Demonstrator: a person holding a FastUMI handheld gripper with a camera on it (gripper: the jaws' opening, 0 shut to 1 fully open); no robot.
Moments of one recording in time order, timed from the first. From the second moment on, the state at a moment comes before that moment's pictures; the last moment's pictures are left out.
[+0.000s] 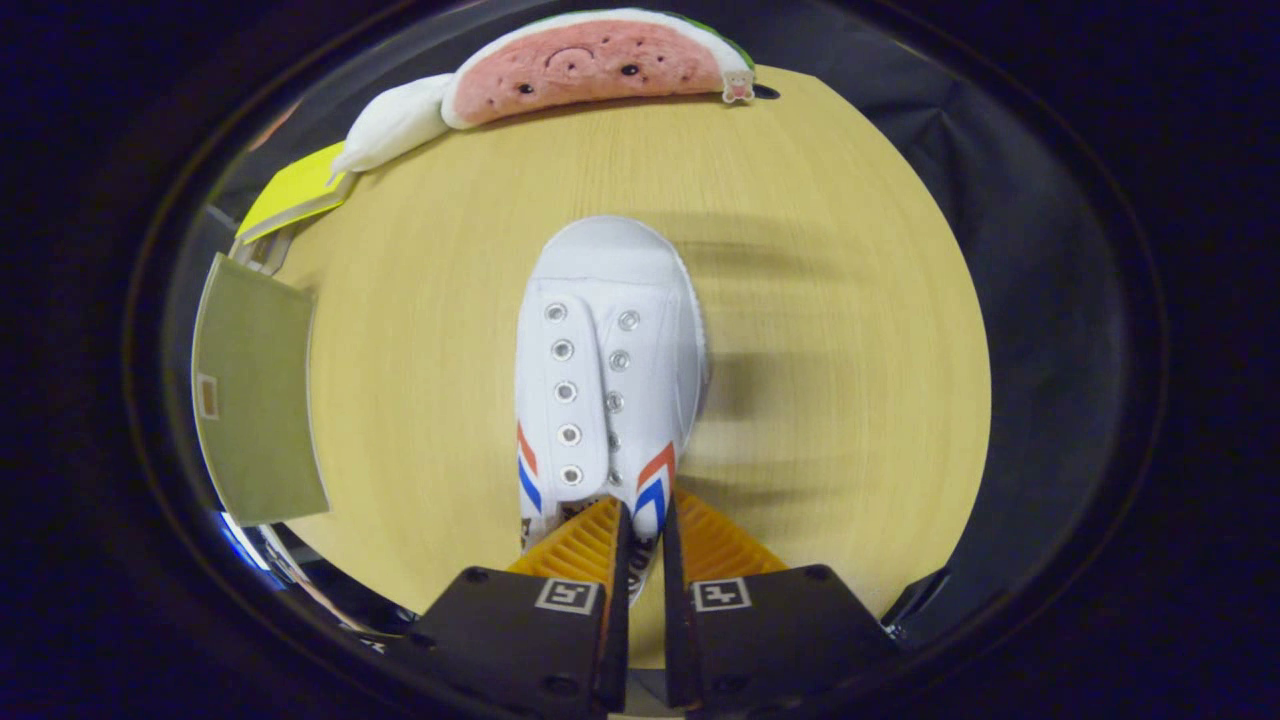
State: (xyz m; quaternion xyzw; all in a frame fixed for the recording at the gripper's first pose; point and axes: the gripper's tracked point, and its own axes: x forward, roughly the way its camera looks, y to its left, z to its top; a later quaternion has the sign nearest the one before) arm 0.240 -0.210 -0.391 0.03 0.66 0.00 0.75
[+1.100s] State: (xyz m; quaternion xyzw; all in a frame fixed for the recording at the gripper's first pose) arm 0.170 -0.092 -0.169 0.10 0.59 0.02 0.80
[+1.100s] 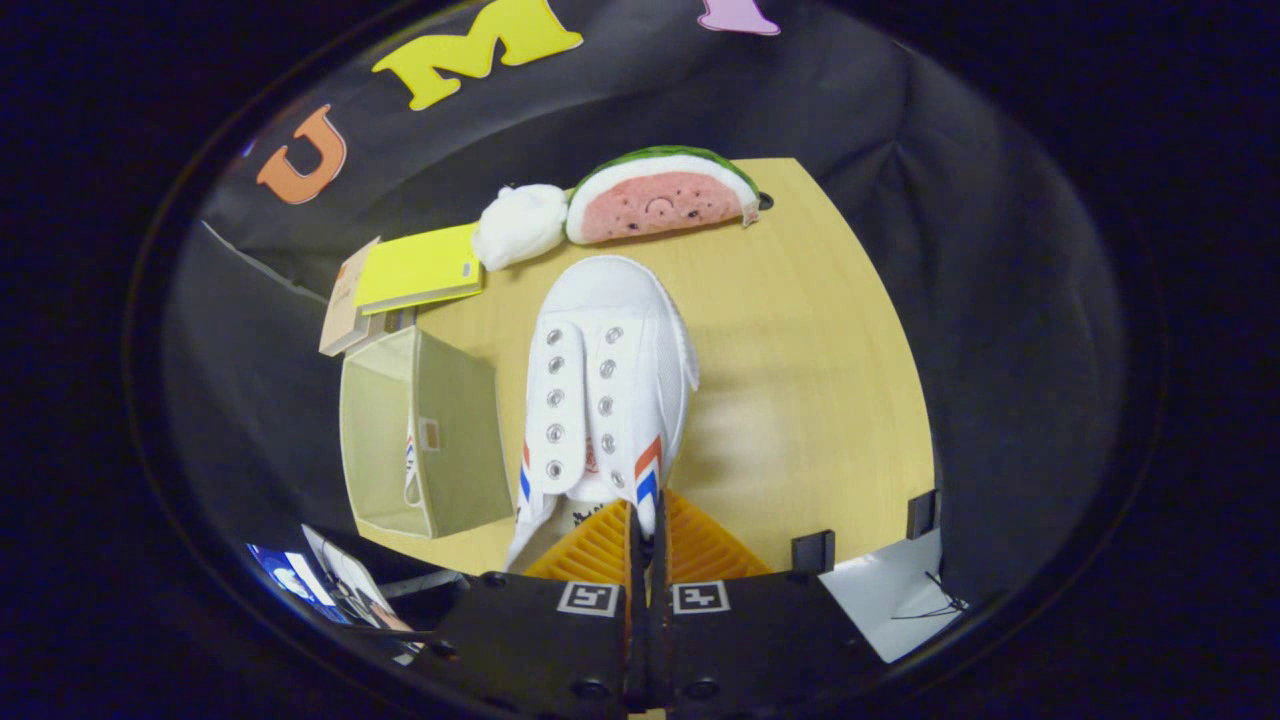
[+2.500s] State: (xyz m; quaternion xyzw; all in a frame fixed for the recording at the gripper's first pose) arm 0.193 0.185 -0.242 0.00 0.59 0.03 0.81
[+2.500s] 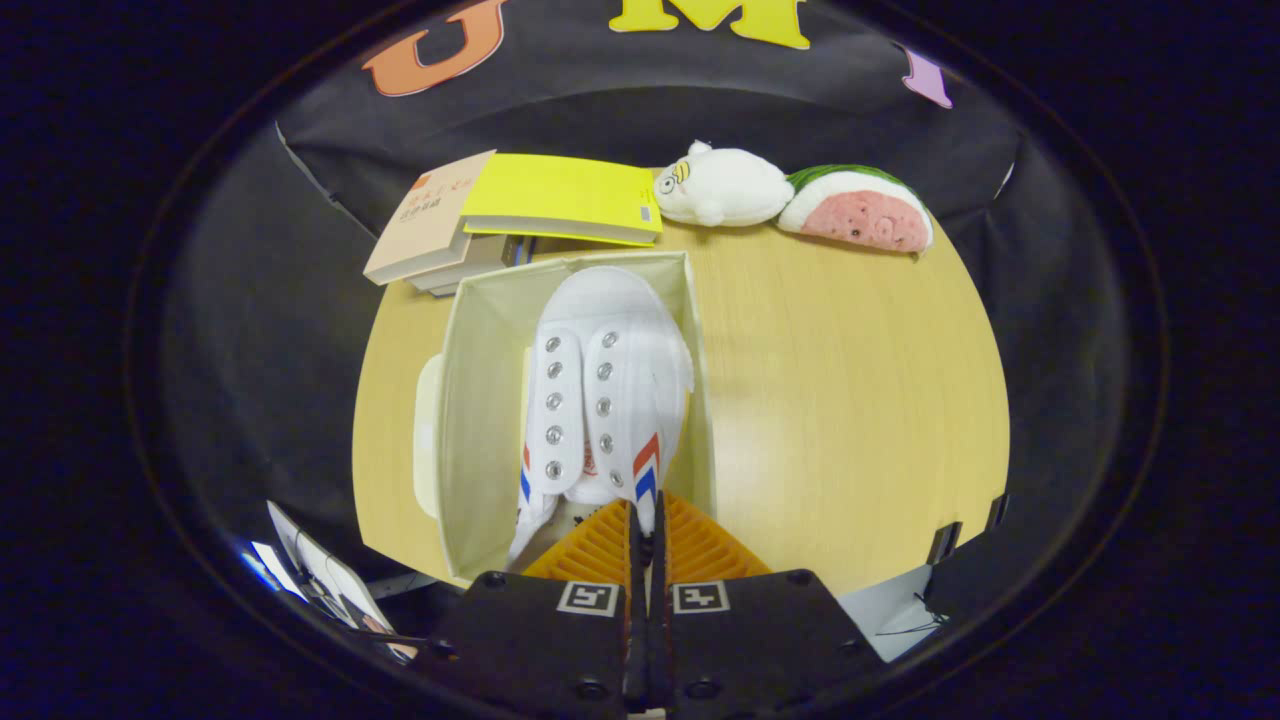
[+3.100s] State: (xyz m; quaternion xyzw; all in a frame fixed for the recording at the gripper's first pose) arm 0.205 0.182 -0.223 -0.02 0.55 0.00 0.84
